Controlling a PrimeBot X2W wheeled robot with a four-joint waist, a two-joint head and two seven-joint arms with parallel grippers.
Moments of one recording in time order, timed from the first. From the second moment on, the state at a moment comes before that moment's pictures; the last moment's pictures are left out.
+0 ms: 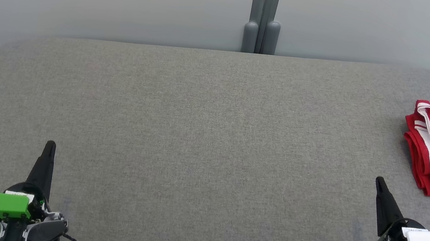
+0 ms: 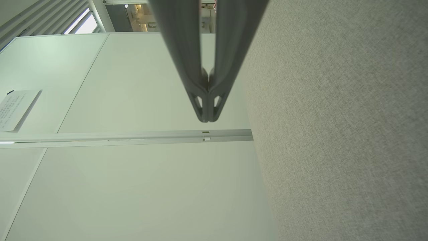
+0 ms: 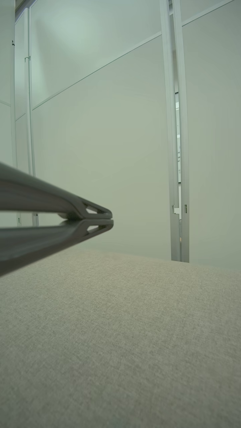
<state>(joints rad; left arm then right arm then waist) -0.08 0.05 0.11 0.22 -1.62 -0.13 0.10 -0.10 -0.05 -0.12 0.23 1.61 0.13 0.12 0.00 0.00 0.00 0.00</state>
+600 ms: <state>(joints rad) -0.08 0.05 0.11 0.22 -1.62 -0.13 0.10 -0.10 -0.05 -0.12 0.23 1.61 0.13 0.12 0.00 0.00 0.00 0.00</state>
